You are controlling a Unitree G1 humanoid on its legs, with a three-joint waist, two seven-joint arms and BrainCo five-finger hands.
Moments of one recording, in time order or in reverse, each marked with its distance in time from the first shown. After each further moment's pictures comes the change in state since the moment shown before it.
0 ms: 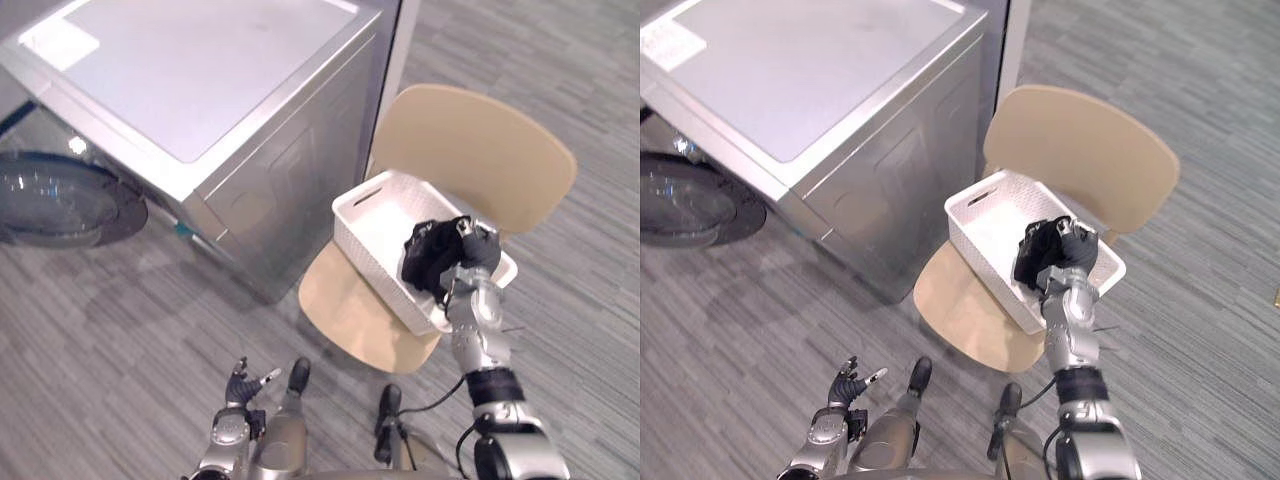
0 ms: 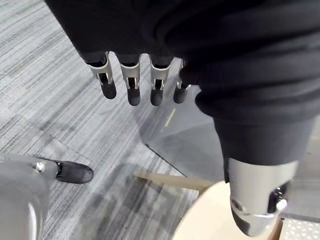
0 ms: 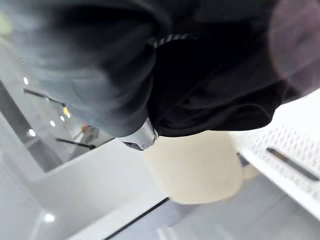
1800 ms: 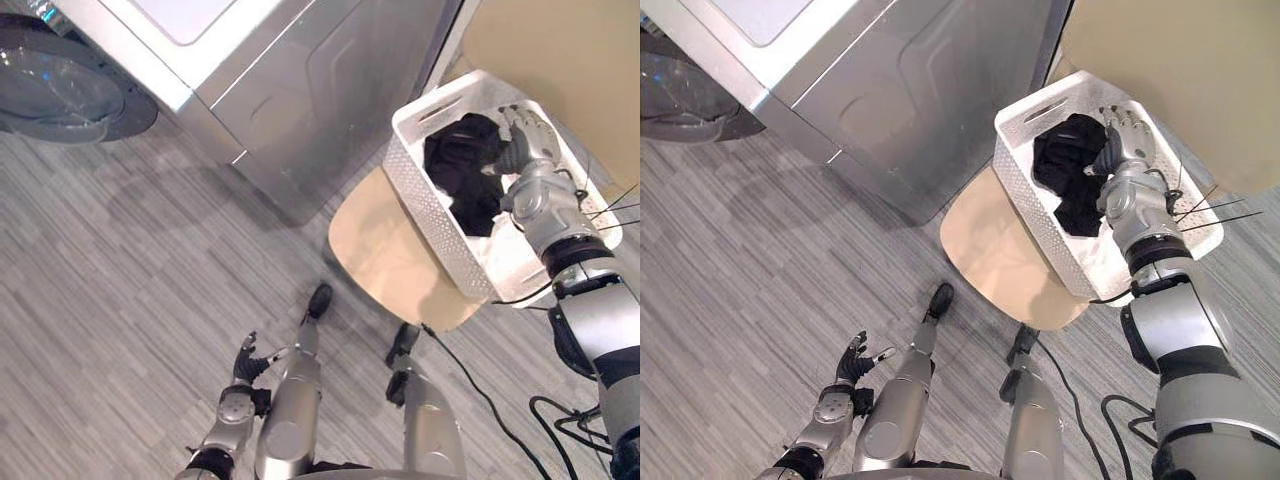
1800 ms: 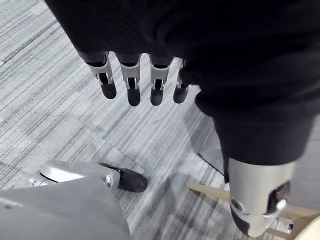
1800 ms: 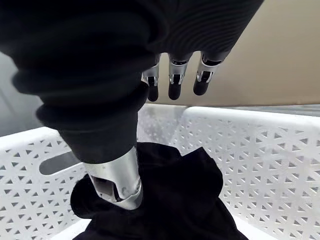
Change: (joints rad) left arm -0.169 0.044 -0.193 0.026 -0.037 -0.071 0.008; right arm -0.840 -0.638 0.491 0.954 -1.271 0.228 -0.195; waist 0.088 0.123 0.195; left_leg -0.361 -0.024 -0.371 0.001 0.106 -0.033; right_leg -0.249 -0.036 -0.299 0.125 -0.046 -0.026
